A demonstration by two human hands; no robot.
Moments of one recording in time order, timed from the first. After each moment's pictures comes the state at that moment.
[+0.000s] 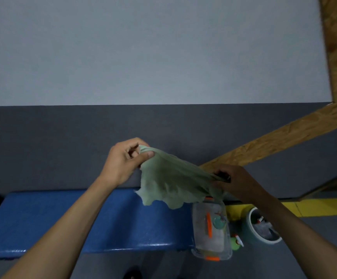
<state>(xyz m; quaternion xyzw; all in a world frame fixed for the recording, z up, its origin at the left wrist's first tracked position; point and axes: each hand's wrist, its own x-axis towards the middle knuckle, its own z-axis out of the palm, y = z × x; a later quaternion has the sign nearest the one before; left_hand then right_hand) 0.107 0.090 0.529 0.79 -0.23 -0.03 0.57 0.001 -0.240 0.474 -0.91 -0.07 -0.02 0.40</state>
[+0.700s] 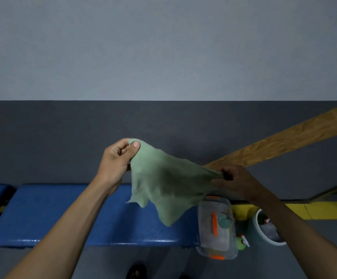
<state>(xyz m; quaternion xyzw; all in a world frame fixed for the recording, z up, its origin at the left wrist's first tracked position) 0.092 0.111 0.523 0.69 -0.05 -0.08 0.72 0.011 -0.226 0.460 -0.84 -0.02 0.05 0.54</state>
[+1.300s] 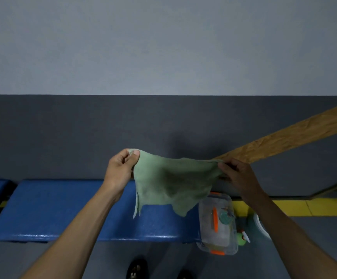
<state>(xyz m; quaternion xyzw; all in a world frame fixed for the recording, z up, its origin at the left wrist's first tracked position) 0.091 0.113 0.474 0.70 0.05 -0.11 0.70 0.018 -0.216 0.435 -0.75 0.15 -0.05 0.65</state>
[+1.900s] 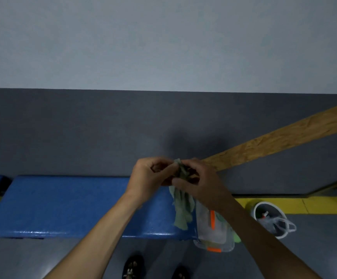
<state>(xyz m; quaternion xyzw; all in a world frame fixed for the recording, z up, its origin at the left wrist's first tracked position) 0.054 0.048 0.495 0.71 -0.07 -0.16 0.68 0.014 -0.123 0.476 -0.83 -0.02 0.01 0.56</state>
